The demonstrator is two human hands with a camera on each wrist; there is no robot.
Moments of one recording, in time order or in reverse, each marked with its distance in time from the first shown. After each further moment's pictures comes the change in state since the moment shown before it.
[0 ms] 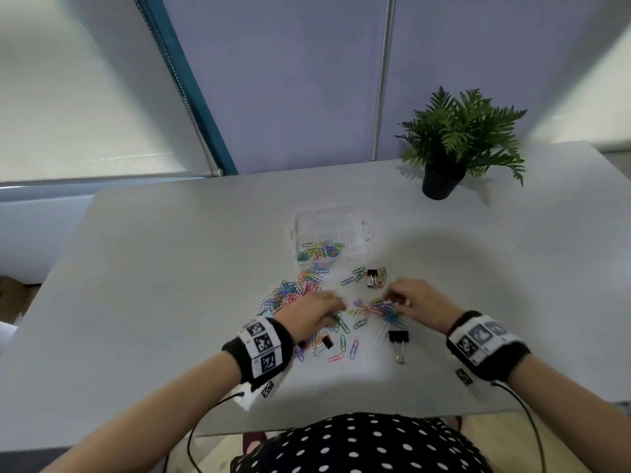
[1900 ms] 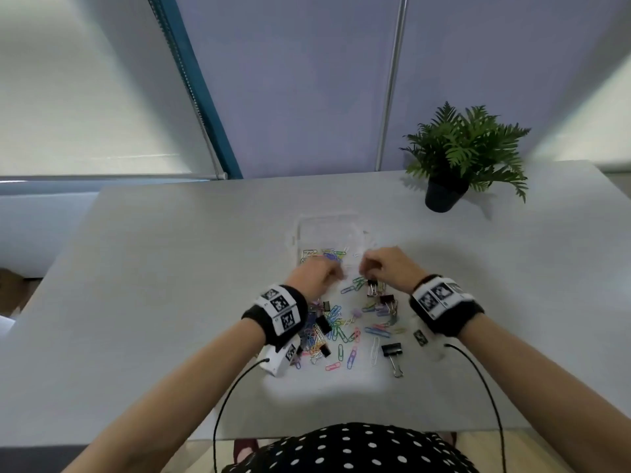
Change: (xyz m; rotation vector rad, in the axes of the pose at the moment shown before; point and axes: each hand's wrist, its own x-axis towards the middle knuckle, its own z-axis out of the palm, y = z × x) left_hand 0.051 -0.013 -0.035 -0.061 0.235 -0.217; right_hand 0.065 -0.035 -0.040 0.188 0.092 -0.026
